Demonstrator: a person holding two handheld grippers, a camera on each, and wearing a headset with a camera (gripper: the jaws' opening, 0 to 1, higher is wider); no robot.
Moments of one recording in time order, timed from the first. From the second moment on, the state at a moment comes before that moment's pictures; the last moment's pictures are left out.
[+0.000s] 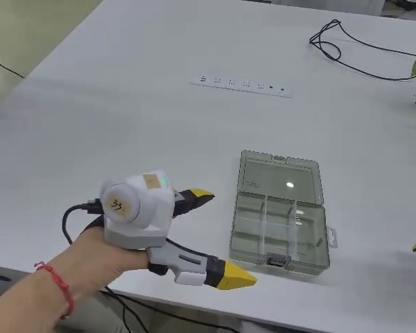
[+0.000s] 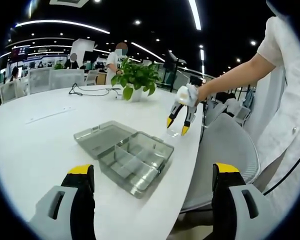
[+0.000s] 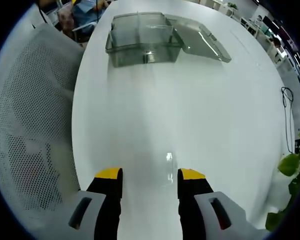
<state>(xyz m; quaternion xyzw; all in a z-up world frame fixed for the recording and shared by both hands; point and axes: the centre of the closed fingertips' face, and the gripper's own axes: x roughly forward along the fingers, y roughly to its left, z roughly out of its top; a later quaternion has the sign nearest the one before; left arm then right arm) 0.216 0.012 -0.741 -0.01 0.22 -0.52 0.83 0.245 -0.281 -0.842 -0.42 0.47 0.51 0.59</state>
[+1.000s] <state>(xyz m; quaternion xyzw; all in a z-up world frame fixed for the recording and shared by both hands) 0.216 0.012 -0.739 -0.01 0.22 -0.52 0.83 0.248 -0.287 -0.848 -0.43 0.47 0.51 0.58</state>
